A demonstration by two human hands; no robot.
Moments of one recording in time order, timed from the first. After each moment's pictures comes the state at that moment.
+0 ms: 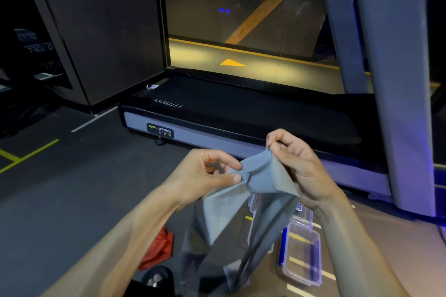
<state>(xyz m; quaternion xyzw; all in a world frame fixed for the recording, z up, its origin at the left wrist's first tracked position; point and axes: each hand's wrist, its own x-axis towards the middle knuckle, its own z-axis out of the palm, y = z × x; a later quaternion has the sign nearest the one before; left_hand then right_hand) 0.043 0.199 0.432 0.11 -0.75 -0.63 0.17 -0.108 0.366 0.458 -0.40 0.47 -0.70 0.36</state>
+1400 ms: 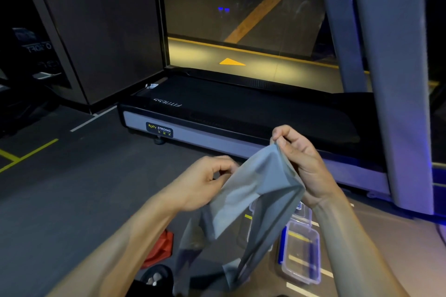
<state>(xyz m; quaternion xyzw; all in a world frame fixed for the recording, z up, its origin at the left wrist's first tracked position) 0.043 0.202 0.427 0.02 -0.85 -0.50 0.16 -0.112 0.366 0.457 -0.37 0.42 -0.74 0.37</state>
